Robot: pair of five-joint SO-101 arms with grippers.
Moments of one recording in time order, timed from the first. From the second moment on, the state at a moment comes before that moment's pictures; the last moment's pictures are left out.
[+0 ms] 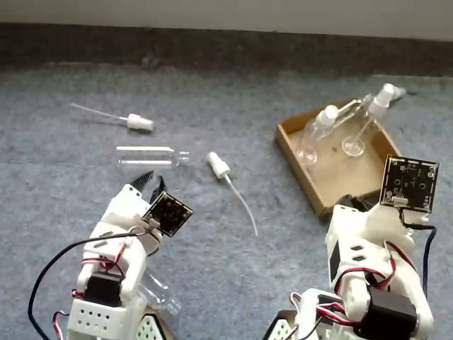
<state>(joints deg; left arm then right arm) 4.9 -103.6 95.8 41.0 -29.6 10.4 -75.1 35.8 85.8 5.5</state>
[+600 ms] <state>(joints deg) 4.9 -92.8 66.1 65.0 -29.2 10.4 -75.1 35.8 85.8 5.5</state>
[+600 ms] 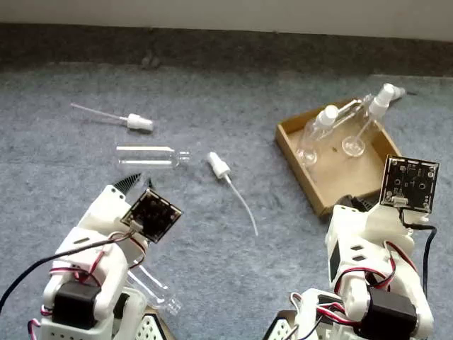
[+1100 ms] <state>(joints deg) 1.7 -49.5 23.3 92.4 -20.4 10.4 -75.1 35.8 86.2 5.5</state>
